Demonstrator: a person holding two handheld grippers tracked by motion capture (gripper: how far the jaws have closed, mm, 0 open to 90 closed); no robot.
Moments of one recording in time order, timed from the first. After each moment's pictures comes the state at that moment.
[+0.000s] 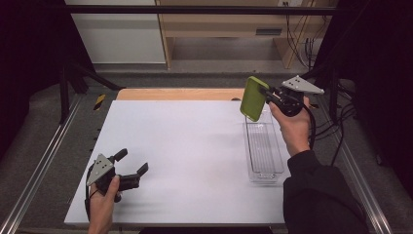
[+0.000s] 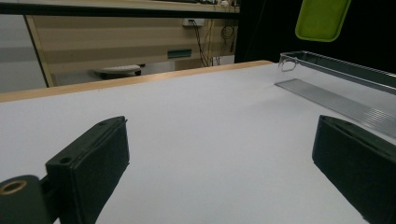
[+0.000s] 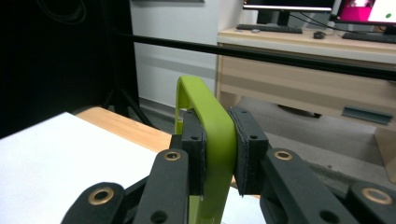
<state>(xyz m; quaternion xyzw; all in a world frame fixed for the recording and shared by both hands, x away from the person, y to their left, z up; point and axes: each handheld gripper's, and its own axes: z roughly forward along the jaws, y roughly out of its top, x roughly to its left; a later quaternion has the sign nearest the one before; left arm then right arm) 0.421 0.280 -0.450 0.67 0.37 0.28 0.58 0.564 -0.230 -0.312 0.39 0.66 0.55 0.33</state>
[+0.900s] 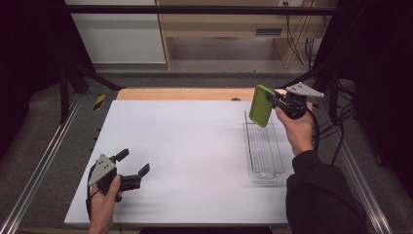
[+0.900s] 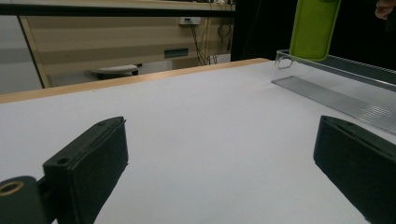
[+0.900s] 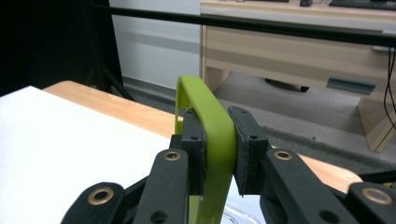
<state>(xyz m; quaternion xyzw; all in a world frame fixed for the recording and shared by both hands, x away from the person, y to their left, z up) 0.422 0.277 -0.451 0.68 0.36 0.28 0.57 0.588 -0.259 -0.353 0.42 0.68 0.51 0.32</state>
